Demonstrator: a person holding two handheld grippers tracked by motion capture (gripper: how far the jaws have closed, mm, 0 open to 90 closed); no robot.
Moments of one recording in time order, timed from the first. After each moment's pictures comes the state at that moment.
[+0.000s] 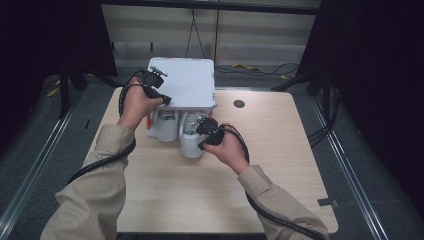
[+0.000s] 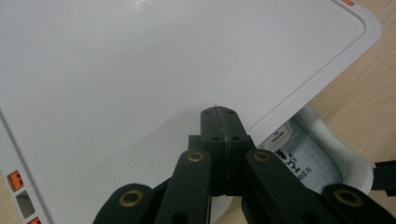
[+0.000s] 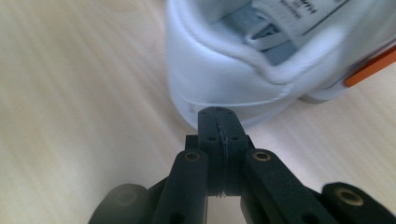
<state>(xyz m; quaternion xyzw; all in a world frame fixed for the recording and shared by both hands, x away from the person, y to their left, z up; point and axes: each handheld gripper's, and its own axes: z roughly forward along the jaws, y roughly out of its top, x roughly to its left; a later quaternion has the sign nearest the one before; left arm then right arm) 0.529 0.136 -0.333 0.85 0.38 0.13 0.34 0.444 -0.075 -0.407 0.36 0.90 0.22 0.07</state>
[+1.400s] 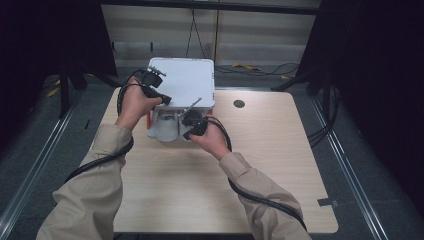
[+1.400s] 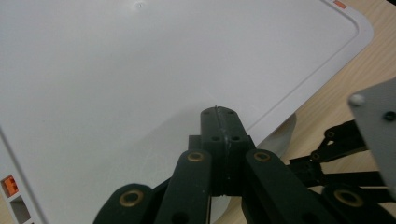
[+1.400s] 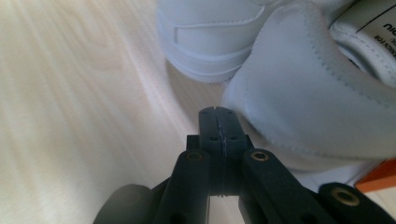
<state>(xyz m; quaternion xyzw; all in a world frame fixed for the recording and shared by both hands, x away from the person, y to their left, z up) 0.532 0.139 -0.334 0.85 0.37 0.12 0.35 0.488 -0.040 -0.427 0.31 0.91 0.26 0.08</state>
